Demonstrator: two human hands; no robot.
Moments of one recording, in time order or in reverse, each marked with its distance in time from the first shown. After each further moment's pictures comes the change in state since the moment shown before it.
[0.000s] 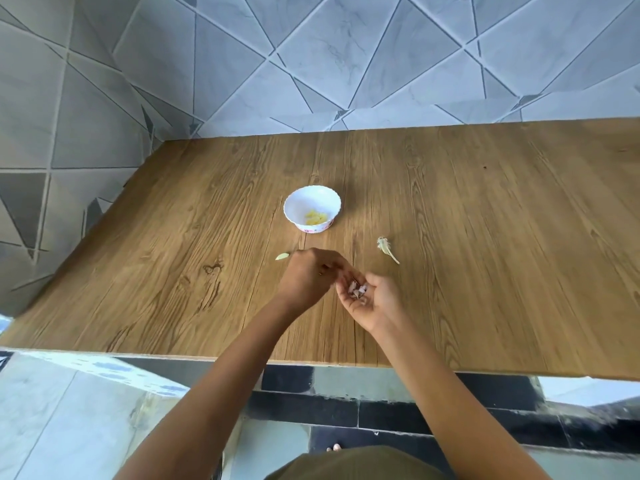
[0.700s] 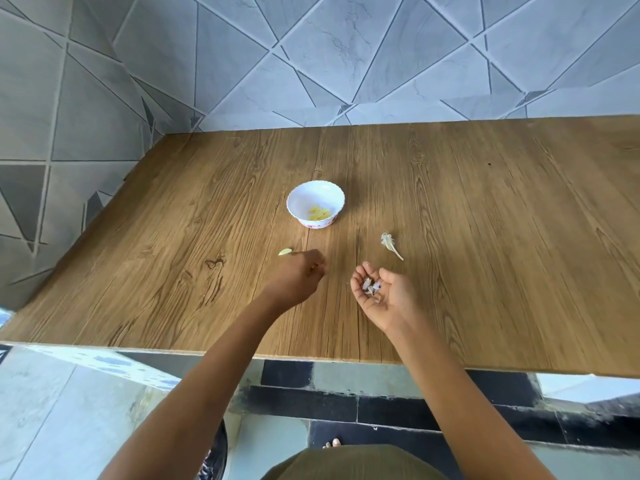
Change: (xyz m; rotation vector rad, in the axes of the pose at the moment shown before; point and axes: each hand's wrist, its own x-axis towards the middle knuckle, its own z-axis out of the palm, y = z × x) left_hand -0.002 -0.035 -0.001 0.243 -0.058 -0.086; right_hand -0.001 -0.008 -0.009 -0.019 0.005 -0.052
